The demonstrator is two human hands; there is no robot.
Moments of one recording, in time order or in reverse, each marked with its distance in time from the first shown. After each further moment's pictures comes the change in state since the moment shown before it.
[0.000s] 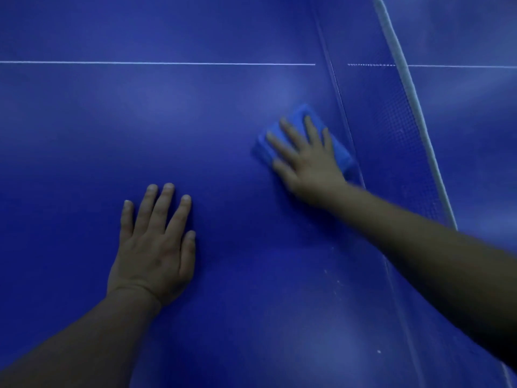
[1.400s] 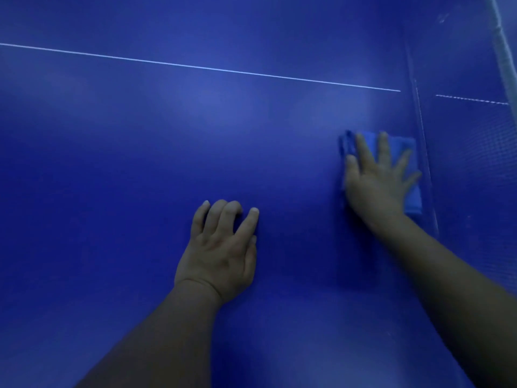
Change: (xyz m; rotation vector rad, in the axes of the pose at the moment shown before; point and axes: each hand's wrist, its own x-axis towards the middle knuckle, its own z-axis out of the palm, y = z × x) left_hand -0.004 0.003 -0.005 -0.020 0.058 -0.020; right_hand 0.027 -0.036 0.002 0.113 -0.029 0.551
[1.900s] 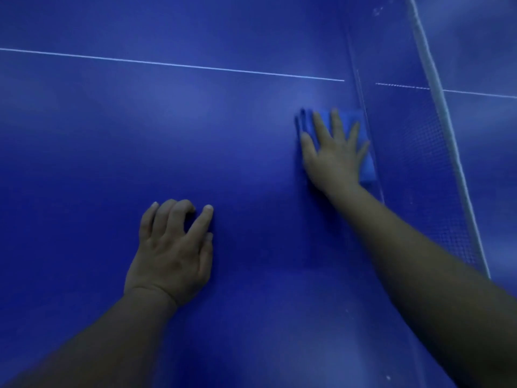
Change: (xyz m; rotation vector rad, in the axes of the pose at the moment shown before) left_hand 0.001 0.000 0.006 -0.010 0.112 0.026; right_hand 0.025 0.014 -0.005 0.031 0.061 -0.054
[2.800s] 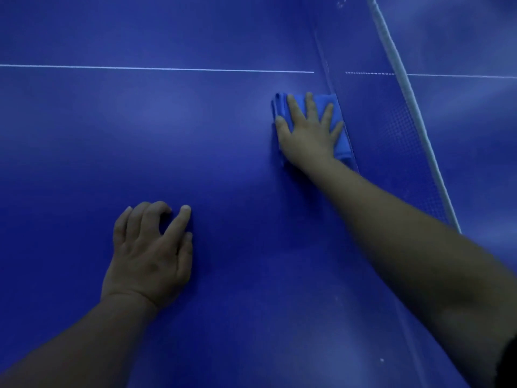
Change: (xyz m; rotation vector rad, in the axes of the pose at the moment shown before) left_hand 0.001 -0.002 0.003 -0.012 -0.013 0.008; right_hand 0.028 0.000 0.004 -0.005 -0.052 0.013
